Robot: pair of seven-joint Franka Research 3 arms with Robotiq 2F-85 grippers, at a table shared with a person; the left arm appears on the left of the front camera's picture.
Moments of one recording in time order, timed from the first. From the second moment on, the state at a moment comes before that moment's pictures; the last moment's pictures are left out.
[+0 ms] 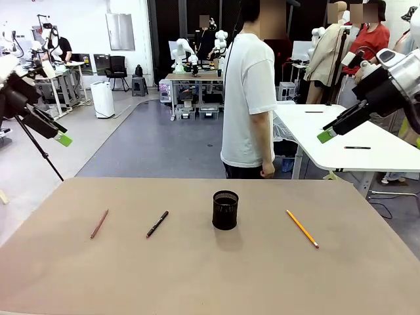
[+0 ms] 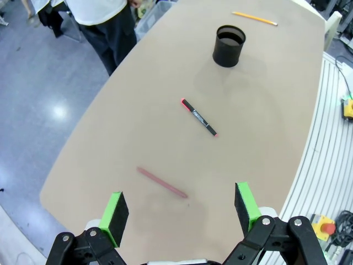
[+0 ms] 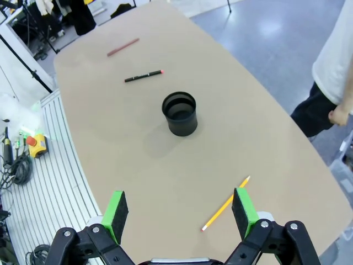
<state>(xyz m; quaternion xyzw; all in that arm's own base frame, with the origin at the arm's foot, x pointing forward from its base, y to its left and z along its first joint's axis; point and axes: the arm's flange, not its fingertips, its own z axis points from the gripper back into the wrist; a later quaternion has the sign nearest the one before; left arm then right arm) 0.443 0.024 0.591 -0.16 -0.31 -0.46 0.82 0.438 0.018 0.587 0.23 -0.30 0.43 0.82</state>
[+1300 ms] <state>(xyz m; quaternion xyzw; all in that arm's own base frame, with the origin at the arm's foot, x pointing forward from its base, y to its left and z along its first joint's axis) 0.442 0.025 0.592 -0.15 -0.31 -0.46 0.82 0.439 0.016 0.585 0.23 -0.30 0.43 0.82</state>
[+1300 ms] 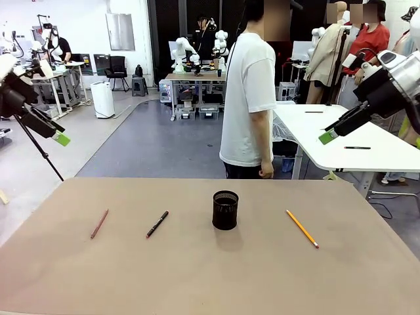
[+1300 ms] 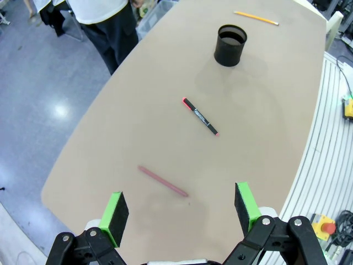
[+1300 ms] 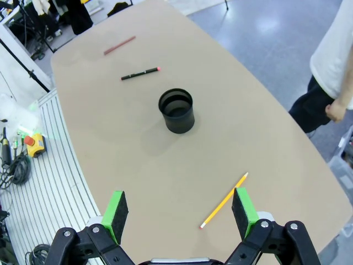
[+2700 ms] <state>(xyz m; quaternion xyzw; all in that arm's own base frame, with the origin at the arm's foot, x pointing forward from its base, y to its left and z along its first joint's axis) 0.493 -0.170 0.521 -0.03 -0.14 -0.27 0.95 0.438 0.016 0.585 0.23 -0.30 0.43 0.82</state>
